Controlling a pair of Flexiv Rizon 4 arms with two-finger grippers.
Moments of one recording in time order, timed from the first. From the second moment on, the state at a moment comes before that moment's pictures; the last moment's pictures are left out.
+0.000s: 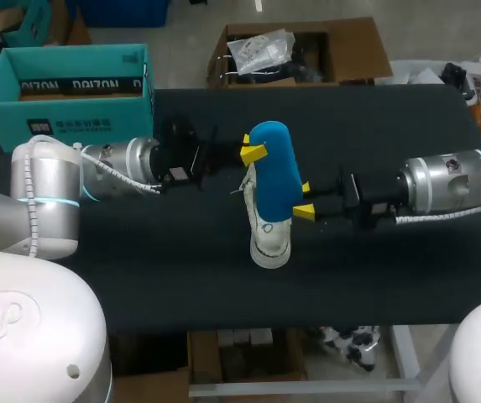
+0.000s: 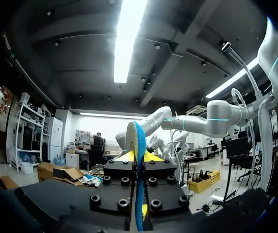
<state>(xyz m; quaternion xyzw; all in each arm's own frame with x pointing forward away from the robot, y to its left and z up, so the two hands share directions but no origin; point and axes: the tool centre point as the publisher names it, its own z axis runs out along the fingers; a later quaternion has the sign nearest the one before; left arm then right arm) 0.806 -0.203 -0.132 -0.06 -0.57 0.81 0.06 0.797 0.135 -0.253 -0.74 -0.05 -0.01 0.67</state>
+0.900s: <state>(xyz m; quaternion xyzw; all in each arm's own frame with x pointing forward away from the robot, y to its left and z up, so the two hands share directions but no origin) 0.806 -0.181 -0.136 -0.13 -0.61 0.77 0.14 0.782 0.130 -0.258 -0.73 -0.11 -0.01 0.67</state>
